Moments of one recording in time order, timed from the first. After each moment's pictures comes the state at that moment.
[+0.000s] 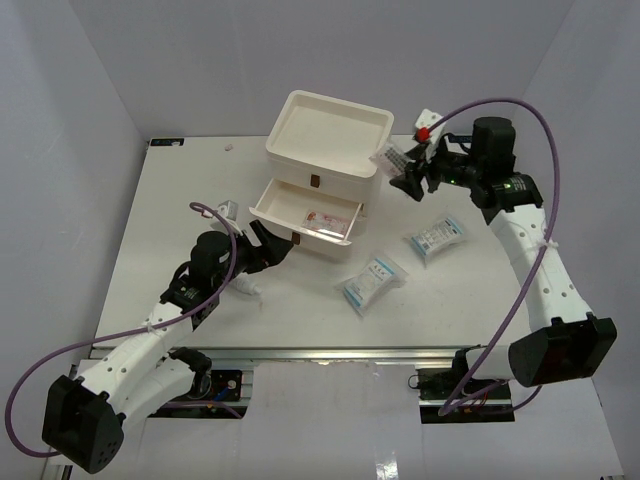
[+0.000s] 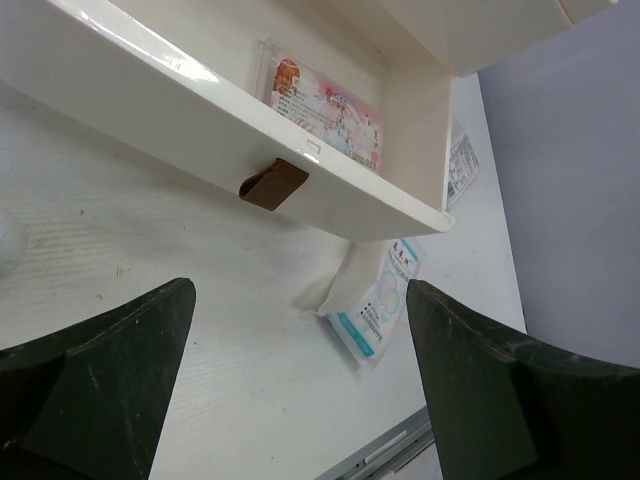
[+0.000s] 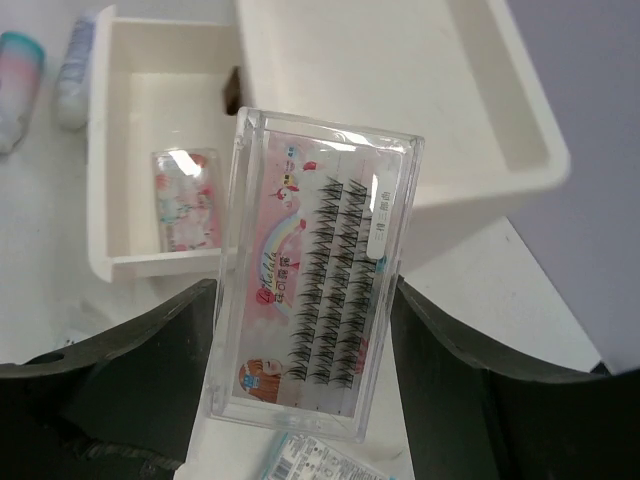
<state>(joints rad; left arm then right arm) -0.48 0.88 0.54 0.01 0.09 -0.74 0.23 1.34 1.44 -0.52 -0.74 -0.59</state>
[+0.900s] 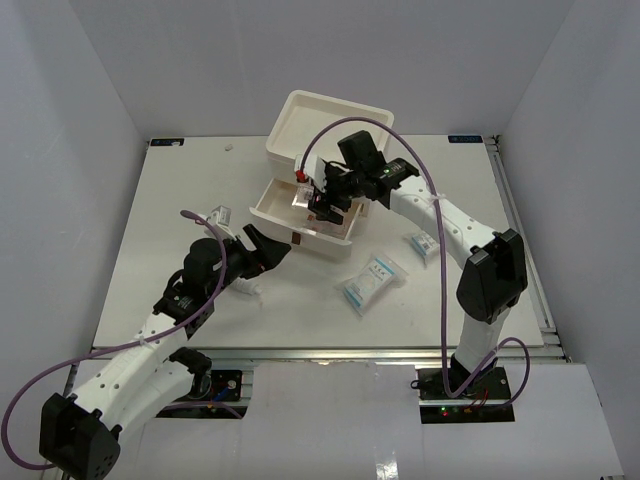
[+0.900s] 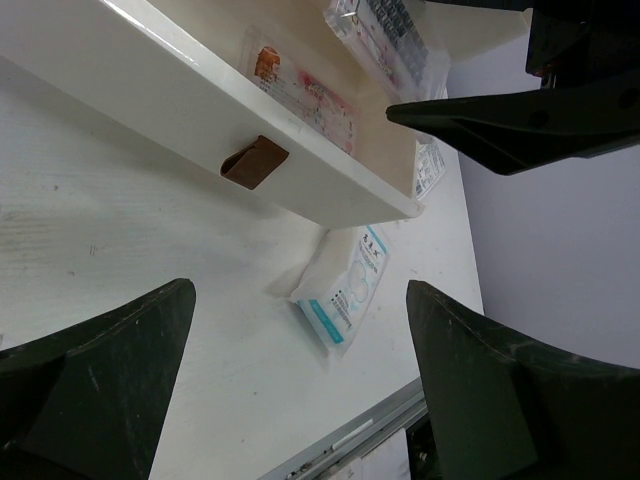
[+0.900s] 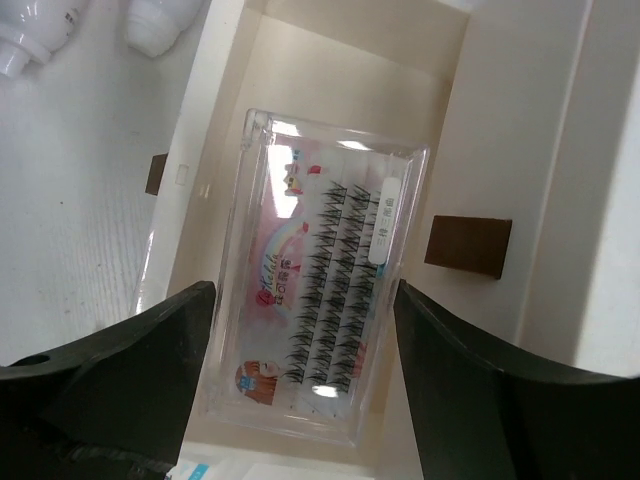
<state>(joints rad) -0.48 0.78 0.51 -0.03 0.10 -0.82 0.65 1.82 1.70 -0.63 -0.45 -0.74</state>
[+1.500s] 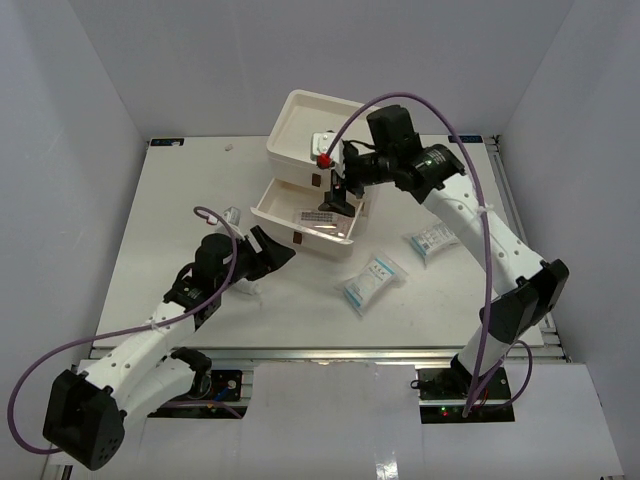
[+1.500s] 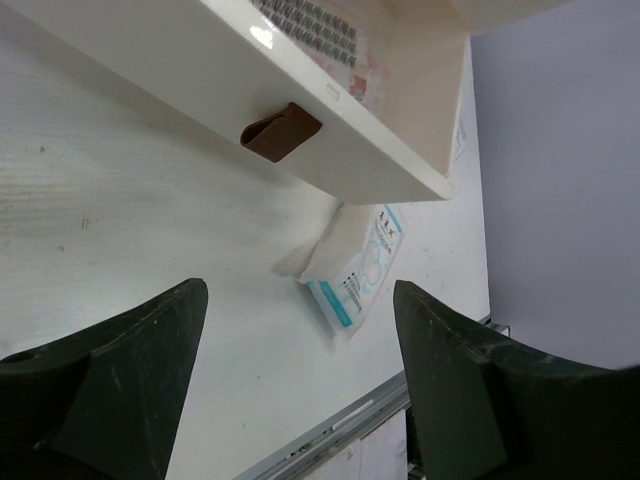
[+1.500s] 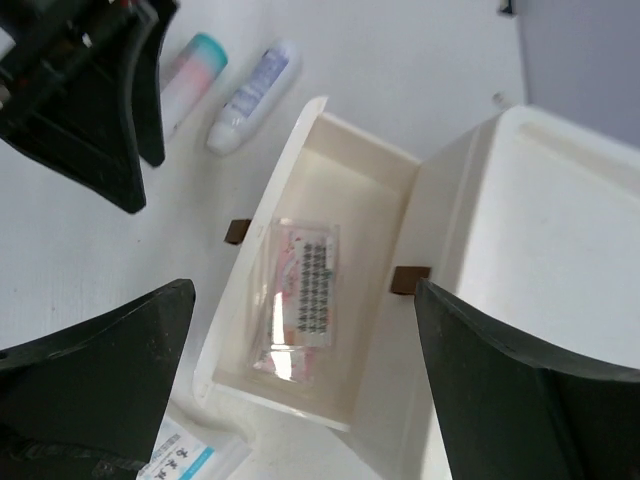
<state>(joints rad) -0.48 0.88 0.51 -0.01 0.14 -0.85 0.64 1.67 1.82 -0.79 -0.65 -0.79</state>
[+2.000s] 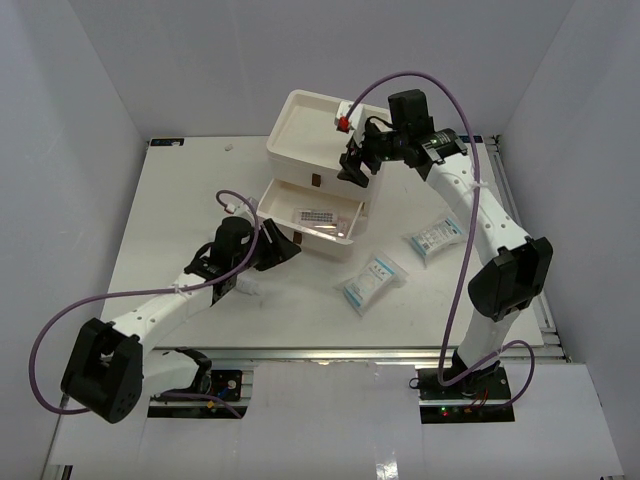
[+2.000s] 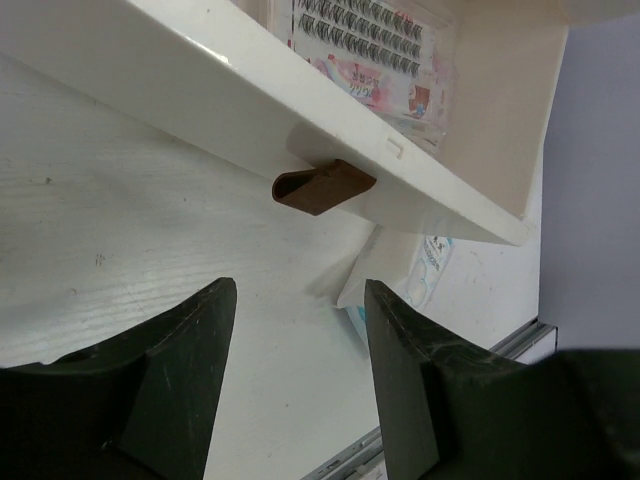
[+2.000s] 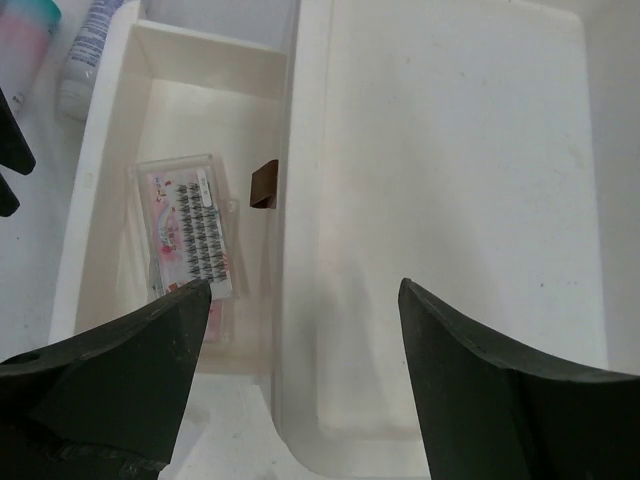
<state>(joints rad) -0.48 1.17 0.62 0.03 0.16 -0.79 0.46 1.78 1.90 -0.69 -0.62 -0.68</state>
